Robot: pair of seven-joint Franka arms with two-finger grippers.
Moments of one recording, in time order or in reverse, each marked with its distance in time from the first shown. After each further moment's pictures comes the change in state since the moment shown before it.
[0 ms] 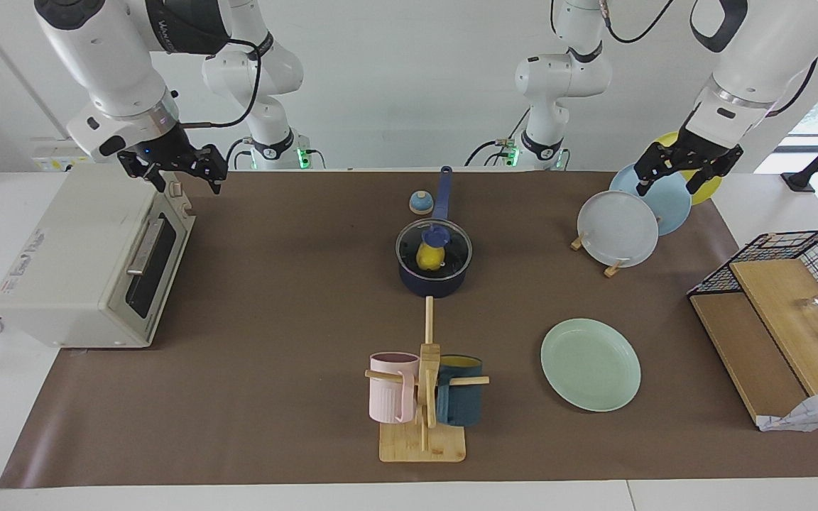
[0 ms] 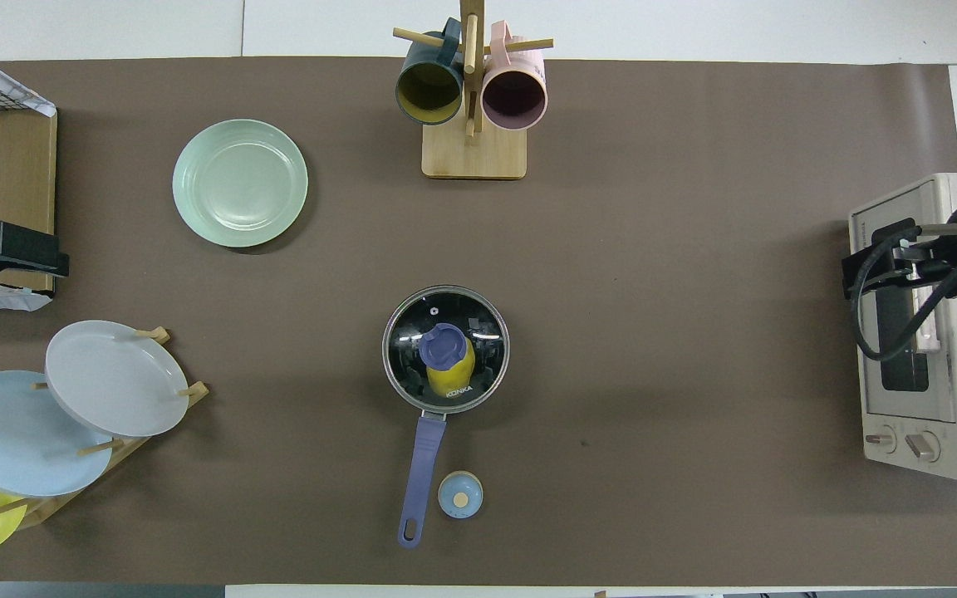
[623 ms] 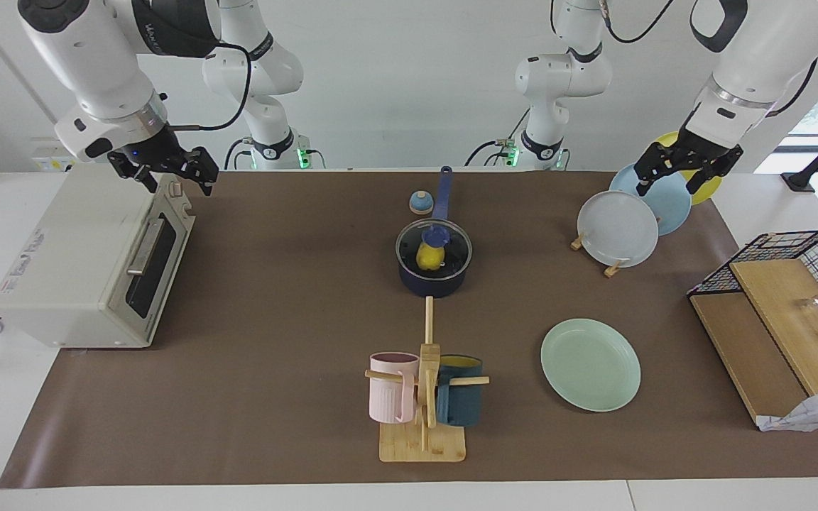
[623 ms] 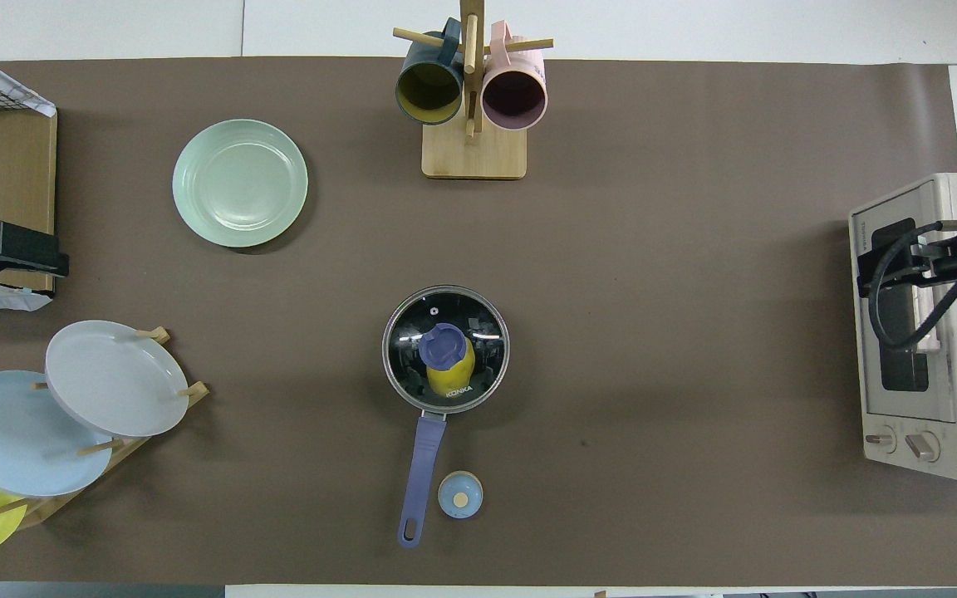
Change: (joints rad) left arm 0.000 0.000 0.000 0.000 0.000 0.000 0.000; right arm -0.029 0.002 0.001 0.000 0.001 0.000 -0.001
